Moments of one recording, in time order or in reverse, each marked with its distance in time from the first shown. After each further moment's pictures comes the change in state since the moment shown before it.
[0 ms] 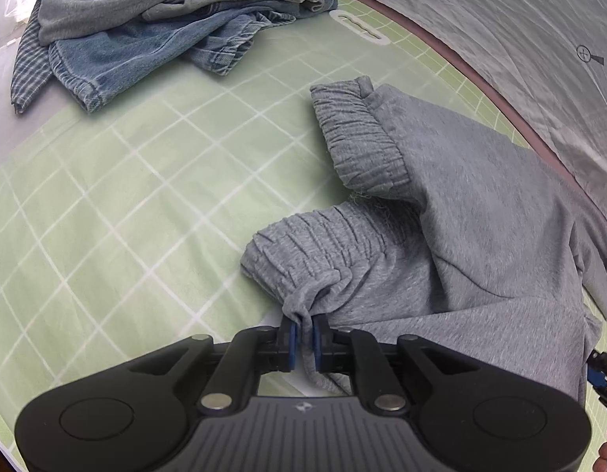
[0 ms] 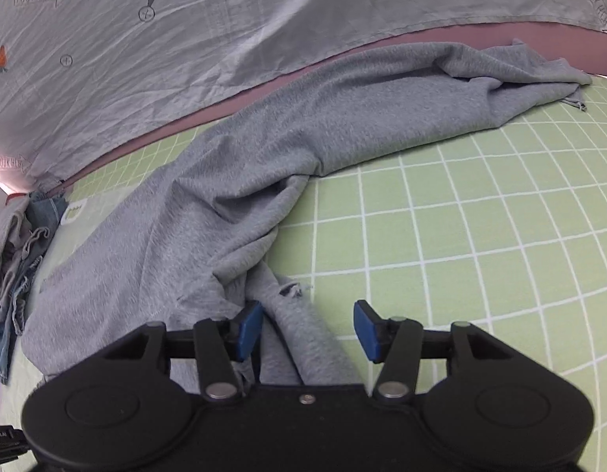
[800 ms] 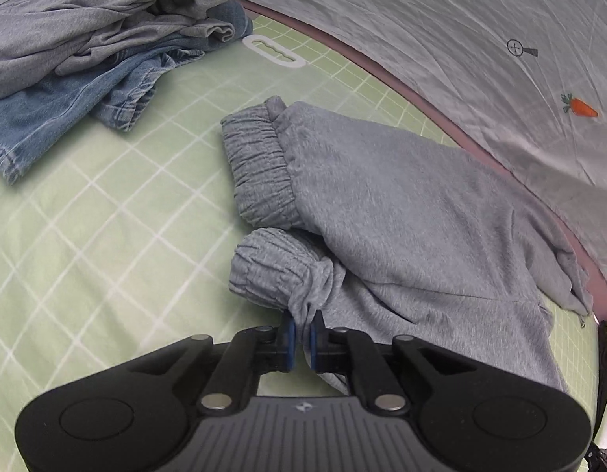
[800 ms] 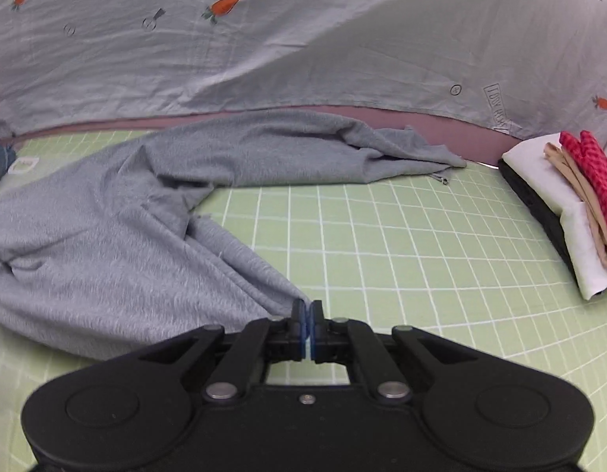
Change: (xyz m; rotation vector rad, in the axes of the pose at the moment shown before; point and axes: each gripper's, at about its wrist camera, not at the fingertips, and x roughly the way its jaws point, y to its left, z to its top) left arm -0.015 -0.043 0.014 0.131 -0.042 -0.123; right arm -0.119 0.010 -0.071 -0.204 -0.132 -0.371
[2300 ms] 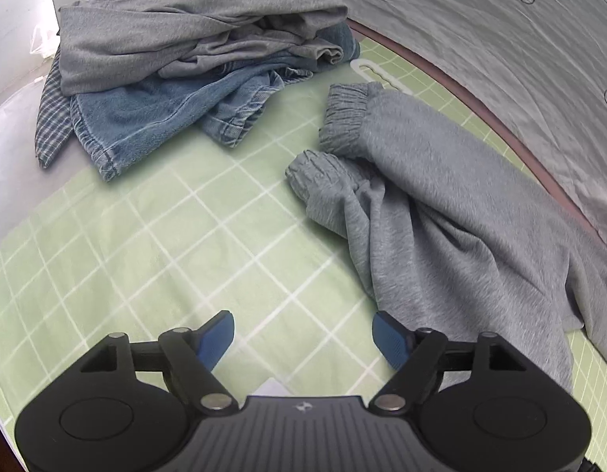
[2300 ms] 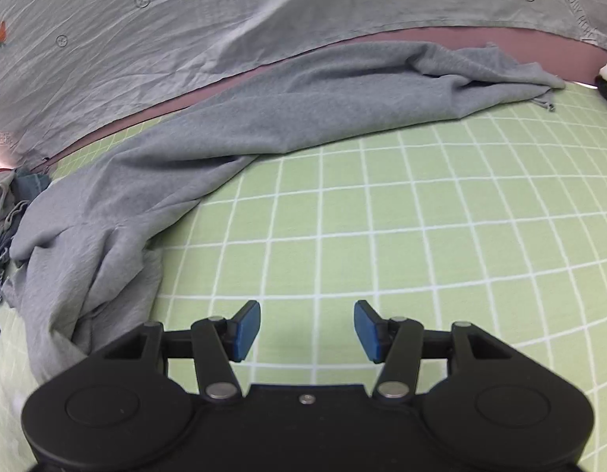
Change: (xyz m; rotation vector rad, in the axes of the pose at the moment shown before) left arm -0.010 0.014 0.029 -0.140 -0.037 0.245; right arm 0.103 0.016 0.026 0.195 0.109 0.326
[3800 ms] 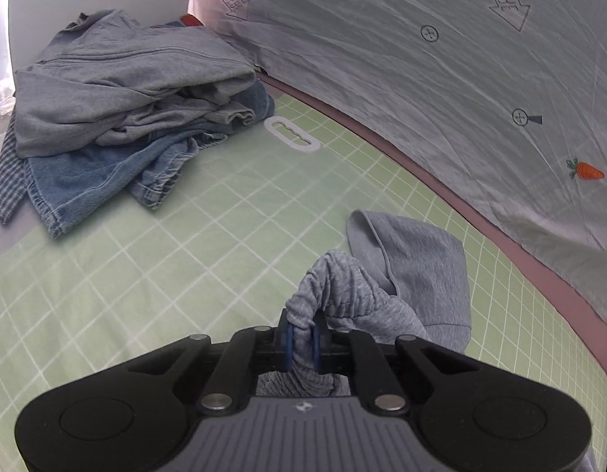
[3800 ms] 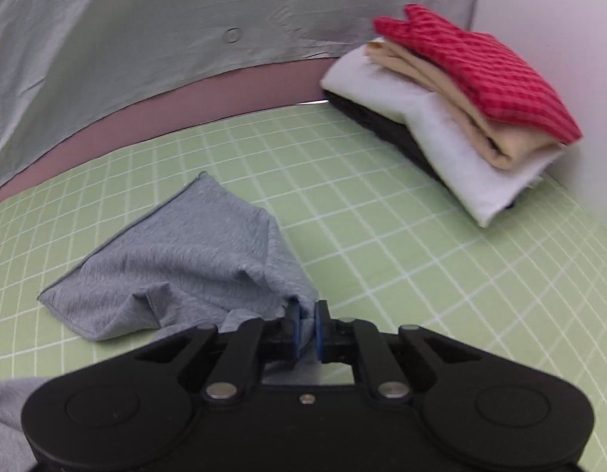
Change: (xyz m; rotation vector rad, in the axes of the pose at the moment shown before) left arm -0.039 -0.029 -0.011 0.024 -0.176 -0.170; right arm -0.109 -0.223 -0.019 0.236 -0.191 -0.543
